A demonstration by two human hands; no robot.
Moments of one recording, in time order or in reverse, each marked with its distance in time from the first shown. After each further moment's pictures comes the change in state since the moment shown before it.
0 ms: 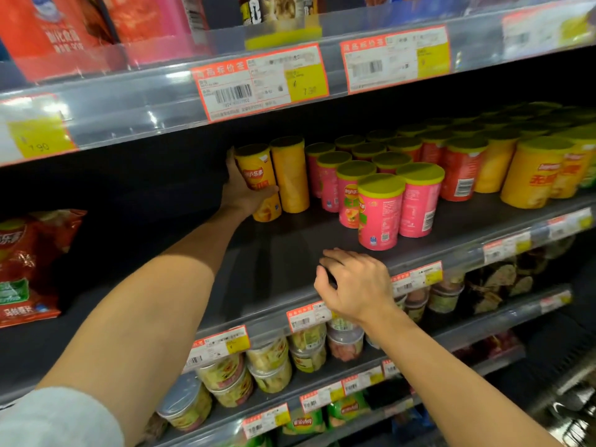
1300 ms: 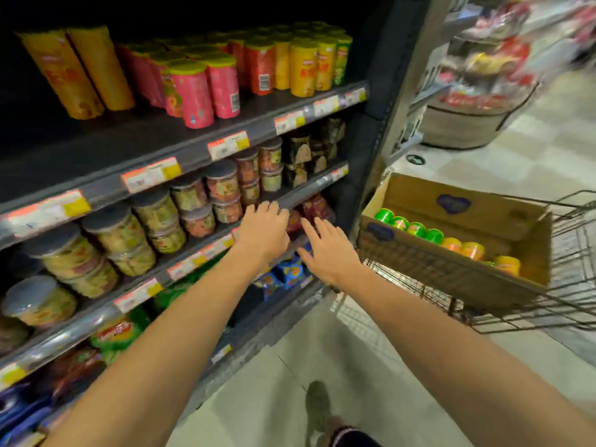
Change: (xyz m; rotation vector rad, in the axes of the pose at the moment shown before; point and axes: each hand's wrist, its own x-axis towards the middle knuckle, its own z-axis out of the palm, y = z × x) left_hand -0.407 0.086 0.139 0.885 -0.645 0.776; right_hand -0.257 0.029 -0.220 -0.307 -0.861 0.528
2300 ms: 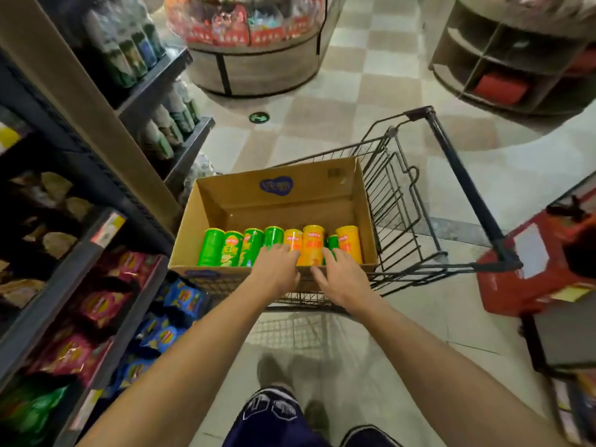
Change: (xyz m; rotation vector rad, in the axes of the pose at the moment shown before) left_hand 0.274 0.478 0.067 -0.062 -0.239 0.656; right_hand -0.144 0.470 0.064 0.314 0.023 0.818
